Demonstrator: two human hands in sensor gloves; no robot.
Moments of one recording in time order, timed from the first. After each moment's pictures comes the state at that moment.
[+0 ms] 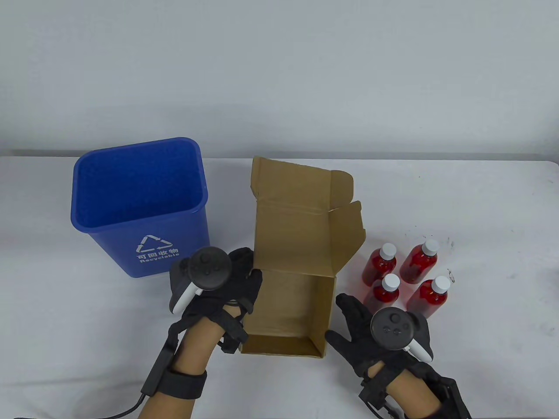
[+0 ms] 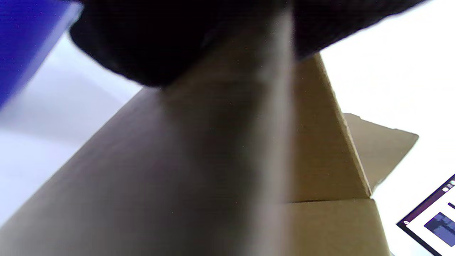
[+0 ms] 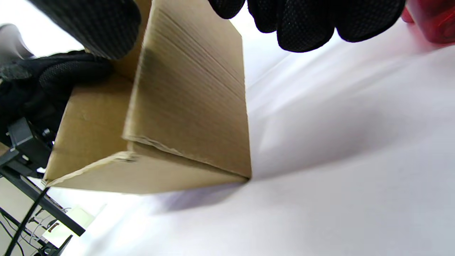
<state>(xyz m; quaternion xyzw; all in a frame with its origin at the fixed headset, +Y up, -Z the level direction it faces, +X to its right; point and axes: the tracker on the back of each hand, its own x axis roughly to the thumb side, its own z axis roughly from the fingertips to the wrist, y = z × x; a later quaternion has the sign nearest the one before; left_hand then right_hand) -0.144 -0.637 -0.298 0.01 -0.12 0.31 0.94 0.174 -0.728 -0.244 0.23 0.09 0.90 0.35</state>
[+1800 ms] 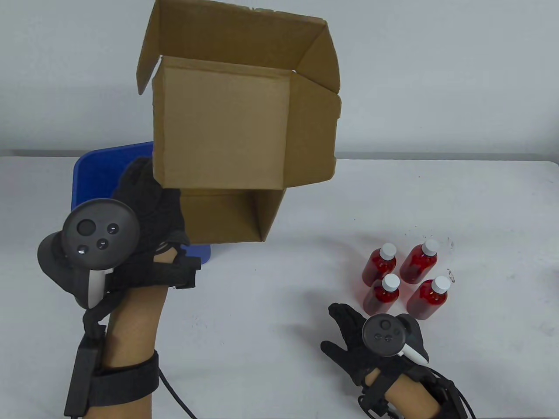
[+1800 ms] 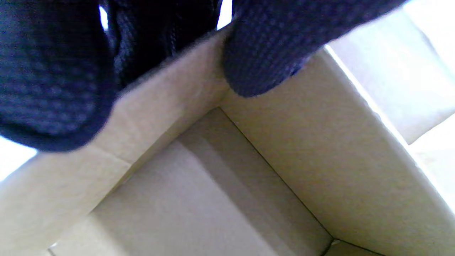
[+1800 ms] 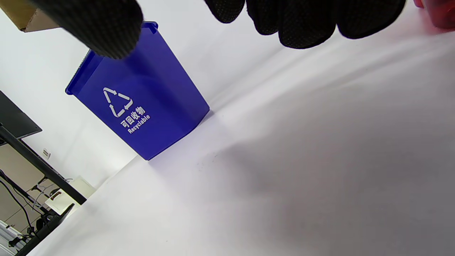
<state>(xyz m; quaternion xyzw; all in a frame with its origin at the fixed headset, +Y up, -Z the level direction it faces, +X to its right) -0.224 -0.424 -0.249 0.31 0.06 0.30 0.90 0.164 -0.732 -0.235 0.26 0.11 0.91 0.31</state>
